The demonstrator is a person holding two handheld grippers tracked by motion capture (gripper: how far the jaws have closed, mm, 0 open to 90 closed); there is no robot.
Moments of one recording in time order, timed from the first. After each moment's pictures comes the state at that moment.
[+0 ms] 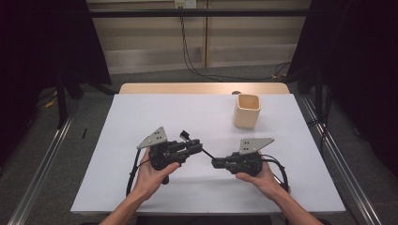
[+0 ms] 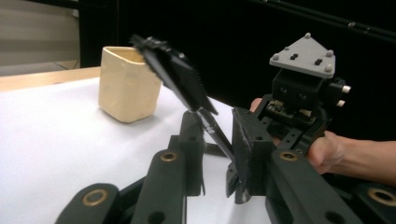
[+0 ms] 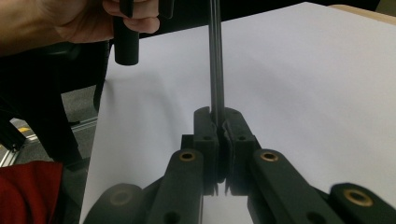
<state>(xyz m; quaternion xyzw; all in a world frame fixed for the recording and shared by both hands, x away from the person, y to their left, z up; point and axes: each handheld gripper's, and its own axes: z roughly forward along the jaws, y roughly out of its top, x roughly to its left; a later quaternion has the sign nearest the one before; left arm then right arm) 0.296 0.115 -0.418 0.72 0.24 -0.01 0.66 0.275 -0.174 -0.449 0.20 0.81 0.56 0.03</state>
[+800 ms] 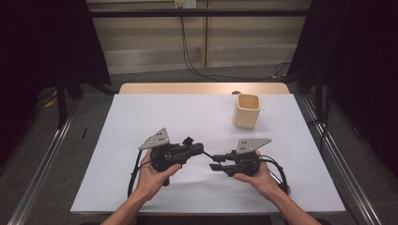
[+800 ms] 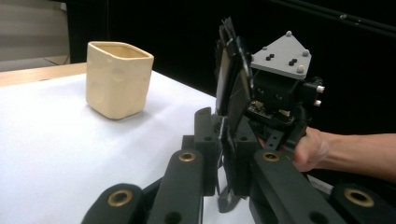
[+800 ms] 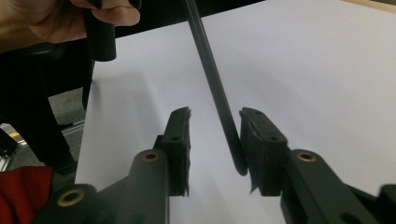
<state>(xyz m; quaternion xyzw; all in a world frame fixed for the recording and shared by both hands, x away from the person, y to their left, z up) 0.290 0.112 -0.412 0.73 0.22 -0.01 0.65 0.277 -0.170 -0.455 0.22 0.81 0.55 0.04</state>
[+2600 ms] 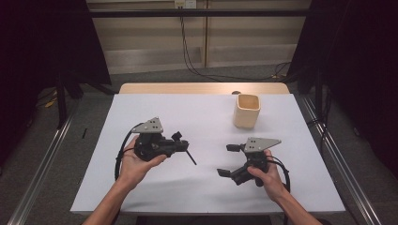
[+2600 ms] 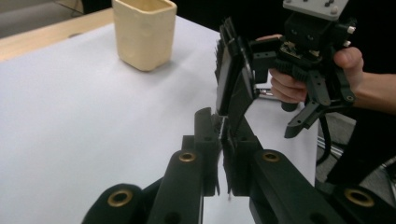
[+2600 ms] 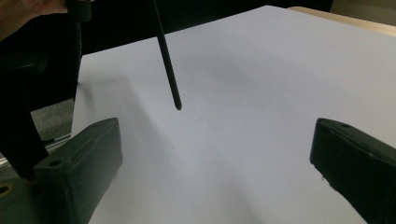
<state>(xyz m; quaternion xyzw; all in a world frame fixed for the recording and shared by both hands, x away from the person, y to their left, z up) 0.307 0.137 -0.372 0.83 0.21 0.00 0.51 0.272 -0.186 -0.449 0.25 0.79 0.56 0.07</state>
